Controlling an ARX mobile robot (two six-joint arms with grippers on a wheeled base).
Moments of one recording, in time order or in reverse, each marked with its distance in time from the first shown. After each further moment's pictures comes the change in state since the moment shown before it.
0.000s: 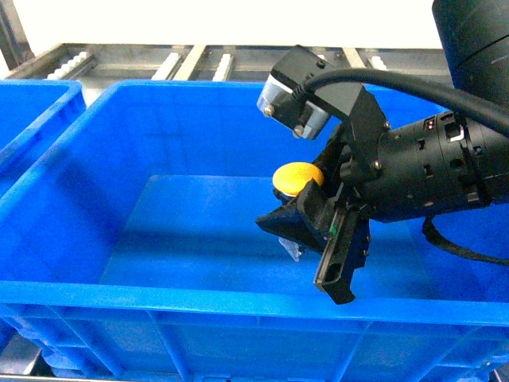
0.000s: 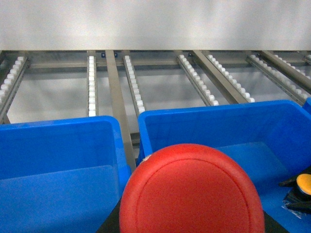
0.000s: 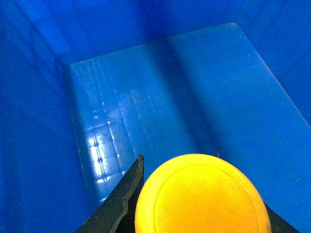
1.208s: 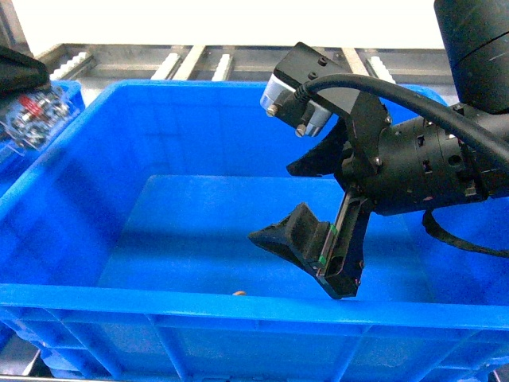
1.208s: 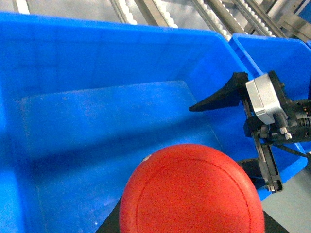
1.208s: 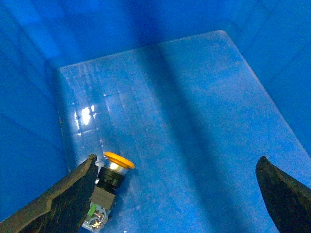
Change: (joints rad) left arm -0.388 0.217 -0.007 -0.052 -0.066 -0.137; right arm -0.005 0.007 0.012 0.008 0.010 -0.029
